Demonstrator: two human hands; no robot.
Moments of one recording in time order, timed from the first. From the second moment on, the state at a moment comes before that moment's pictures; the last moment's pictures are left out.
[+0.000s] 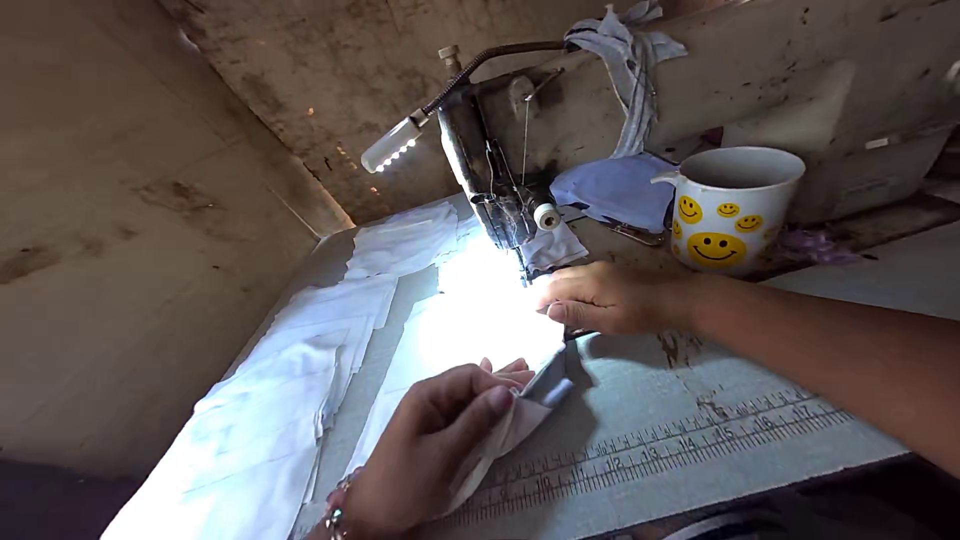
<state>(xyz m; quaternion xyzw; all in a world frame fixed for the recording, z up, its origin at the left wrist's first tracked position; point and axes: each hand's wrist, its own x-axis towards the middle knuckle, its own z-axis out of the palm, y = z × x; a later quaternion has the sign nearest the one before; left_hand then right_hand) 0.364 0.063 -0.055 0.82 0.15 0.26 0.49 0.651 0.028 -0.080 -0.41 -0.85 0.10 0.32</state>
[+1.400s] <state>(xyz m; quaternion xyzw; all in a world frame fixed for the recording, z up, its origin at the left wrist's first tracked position) 0.411 0.140 -0.039 0.97 0.22 -0.05 0.11 0.646 0.027 -0.075 -0.52 -0.83 0.07 0.21</state>
